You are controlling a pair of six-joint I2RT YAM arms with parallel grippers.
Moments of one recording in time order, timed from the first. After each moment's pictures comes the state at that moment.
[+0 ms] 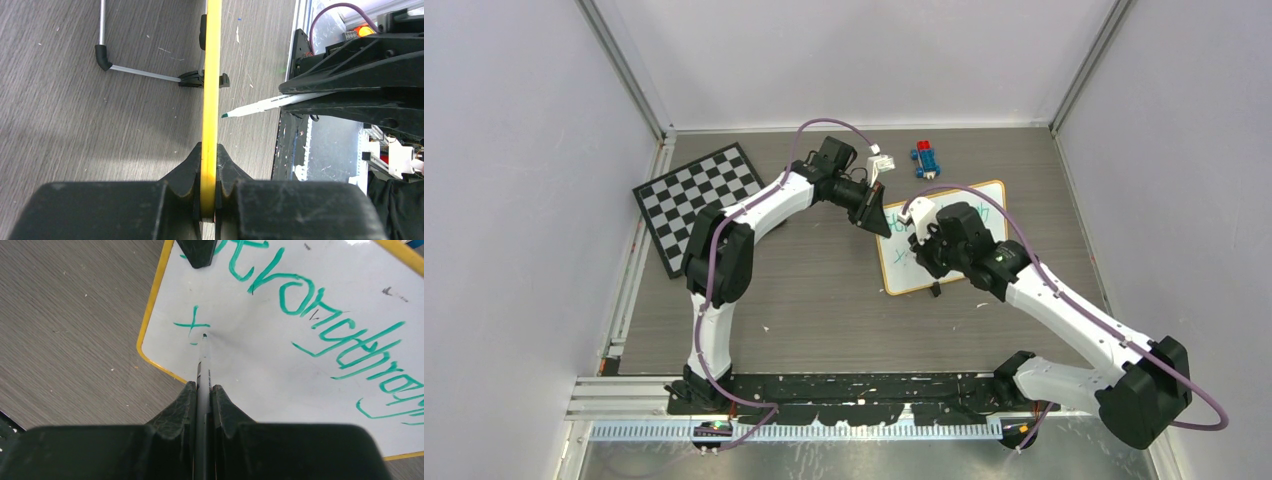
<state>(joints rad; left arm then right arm) -0.55 2.06 1.68 -0.52 0.98 0.03 0.61 1.10 0.86 -0.51 -0.03 -0.21</state>
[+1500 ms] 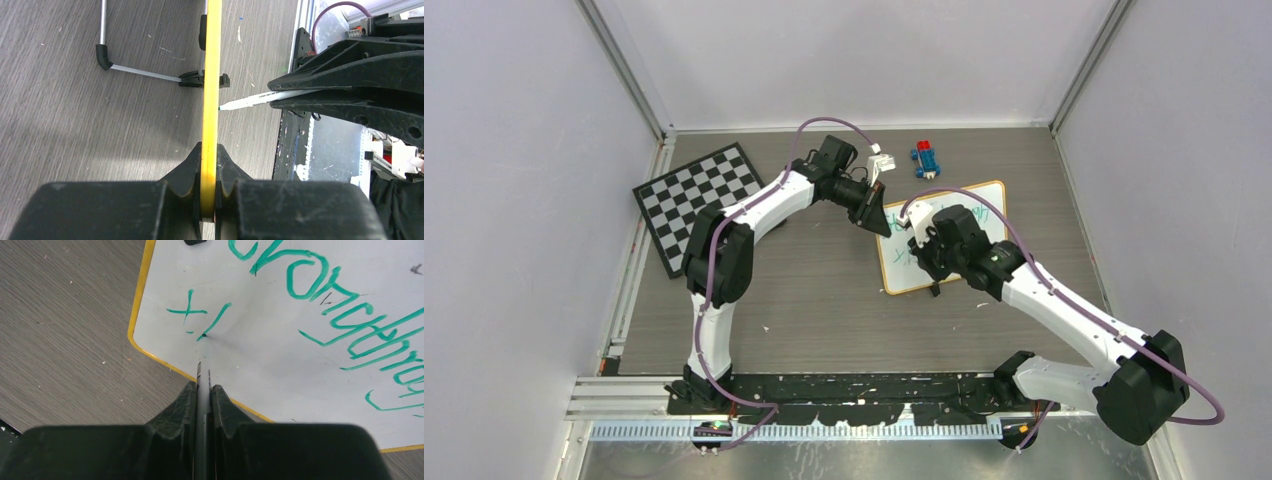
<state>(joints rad) -0.56 2.06 1.70 -0.54 0.97 0.05 0.61 1.12 0.85 -0.52 -0.01 -0.21</state>
